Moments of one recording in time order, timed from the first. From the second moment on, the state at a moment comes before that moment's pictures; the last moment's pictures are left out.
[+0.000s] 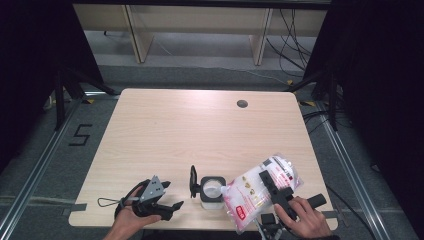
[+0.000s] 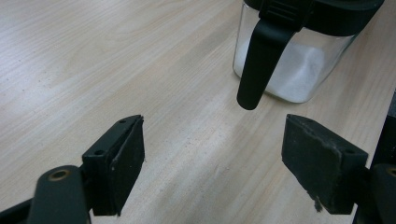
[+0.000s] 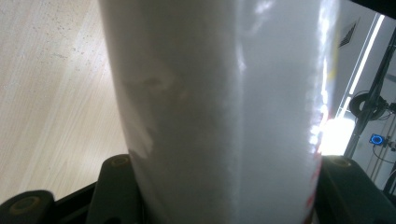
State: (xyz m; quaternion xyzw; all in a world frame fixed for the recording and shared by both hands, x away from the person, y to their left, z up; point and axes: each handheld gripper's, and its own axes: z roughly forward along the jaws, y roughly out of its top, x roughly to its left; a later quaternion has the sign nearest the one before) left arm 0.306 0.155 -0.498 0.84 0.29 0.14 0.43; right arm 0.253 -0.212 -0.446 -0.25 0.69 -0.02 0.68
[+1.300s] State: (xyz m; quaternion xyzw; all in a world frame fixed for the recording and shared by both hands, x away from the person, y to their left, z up) left arm 0.305 0.155 -0.498 0.84 0.29 0.15 0.44; right arm 0.251 -0.209 -0.446 -0.25 0.70 -0.02 0.67
